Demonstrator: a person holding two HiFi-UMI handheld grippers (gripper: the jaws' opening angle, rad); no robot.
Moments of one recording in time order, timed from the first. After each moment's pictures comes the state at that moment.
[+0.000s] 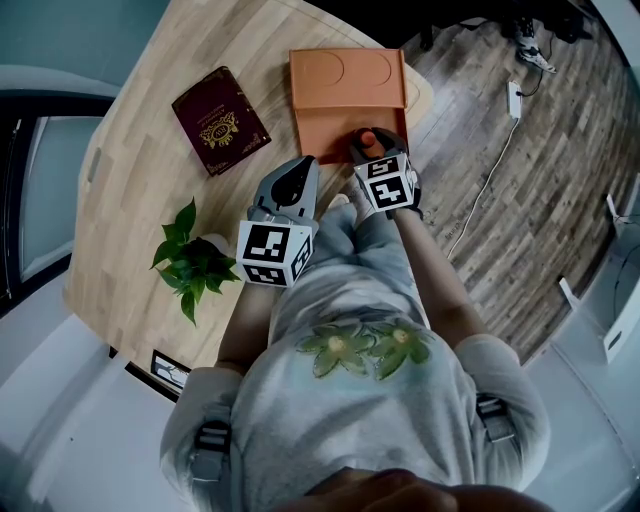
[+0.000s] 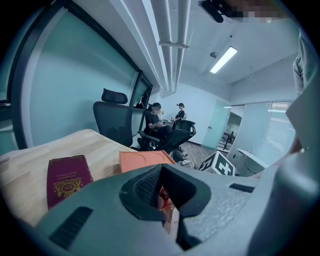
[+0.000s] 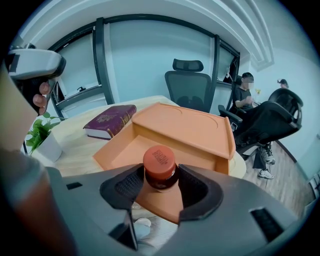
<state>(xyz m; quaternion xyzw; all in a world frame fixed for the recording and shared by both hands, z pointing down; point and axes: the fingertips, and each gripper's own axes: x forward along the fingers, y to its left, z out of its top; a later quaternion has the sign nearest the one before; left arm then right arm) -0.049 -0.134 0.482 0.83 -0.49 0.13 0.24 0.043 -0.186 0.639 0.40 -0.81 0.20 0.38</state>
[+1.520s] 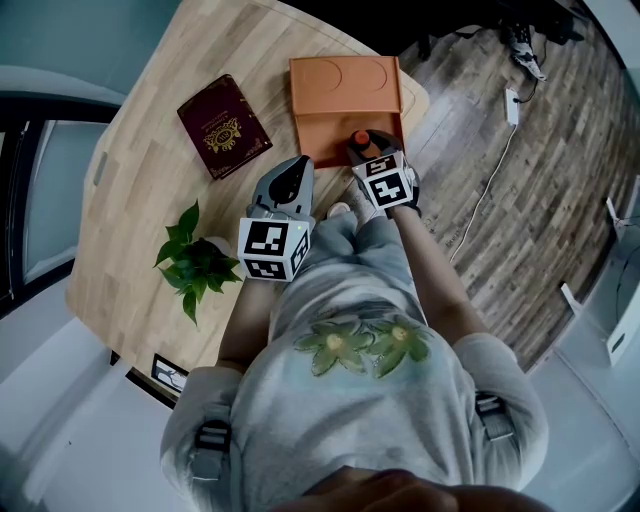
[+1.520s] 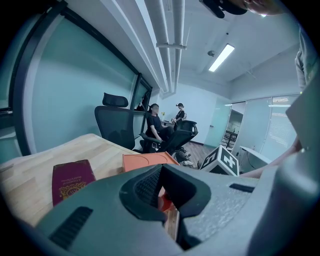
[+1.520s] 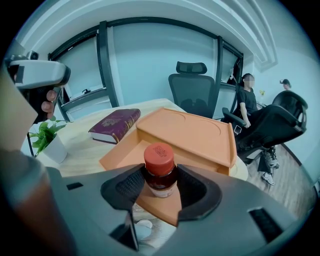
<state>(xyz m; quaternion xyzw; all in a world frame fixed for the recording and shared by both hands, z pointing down) -0.054 -0.134 0.477 0.83 -0.50 0.13 0.22 0.038 -0.187 0.625 0.38 -0.82 0.20 0.38</state>
